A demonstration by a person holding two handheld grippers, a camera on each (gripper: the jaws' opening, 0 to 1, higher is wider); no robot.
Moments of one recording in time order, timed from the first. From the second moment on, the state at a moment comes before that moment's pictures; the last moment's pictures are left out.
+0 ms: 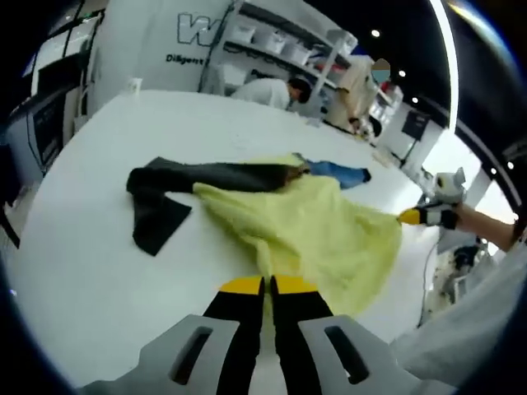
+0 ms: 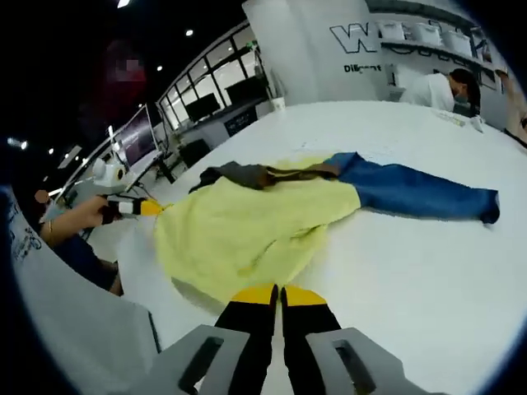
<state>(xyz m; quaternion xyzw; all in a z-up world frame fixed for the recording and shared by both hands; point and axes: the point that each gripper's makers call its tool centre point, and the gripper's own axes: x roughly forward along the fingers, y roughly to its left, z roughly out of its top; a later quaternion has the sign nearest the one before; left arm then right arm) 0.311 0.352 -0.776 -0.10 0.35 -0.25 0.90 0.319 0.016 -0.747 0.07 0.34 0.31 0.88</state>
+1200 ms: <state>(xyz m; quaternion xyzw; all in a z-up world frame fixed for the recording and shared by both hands) 0.187 0.314 -0.830 -0.12 0.48 -0.24 0.84 0.198 -0.045 -0.797 0.13 0.39 0.23 0.88</state>
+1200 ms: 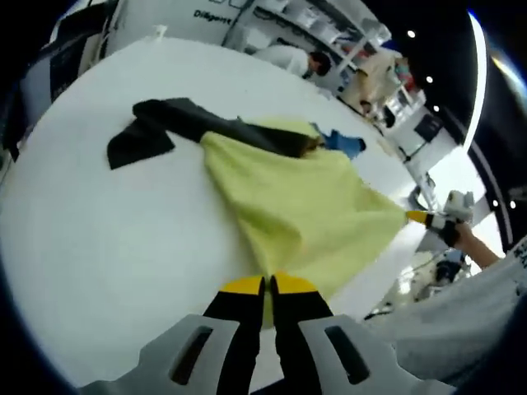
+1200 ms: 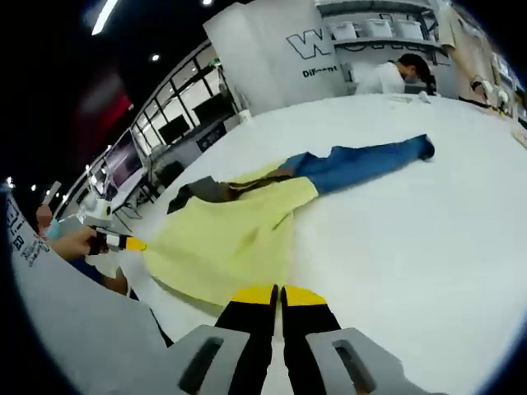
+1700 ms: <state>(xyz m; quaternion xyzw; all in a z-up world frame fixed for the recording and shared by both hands) 0.165 0.308 -0.842 -0.05 0.49 -0.26 0.83 0.175 -0.049 -0.825 0.14 0.42 0.22 0.87</state>
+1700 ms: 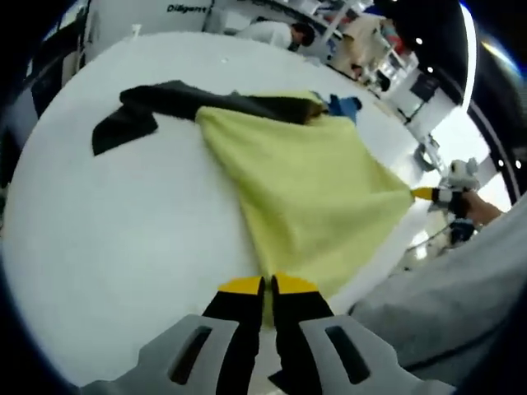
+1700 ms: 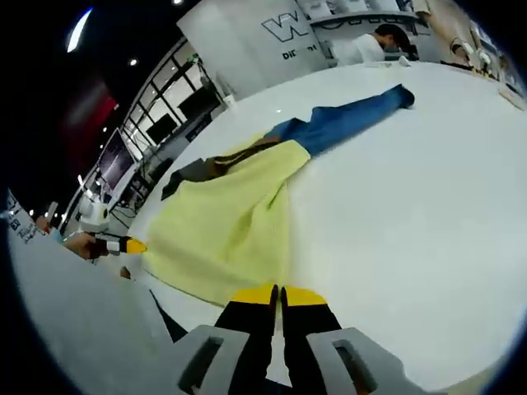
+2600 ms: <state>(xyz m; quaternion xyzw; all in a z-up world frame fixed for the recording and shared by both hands) 0.272 0.308 -0.757 0.08 0.31 -0.30 0.90 0.292 -0.075 -0.749 -0.01 0.31 0.28 0.91</state>
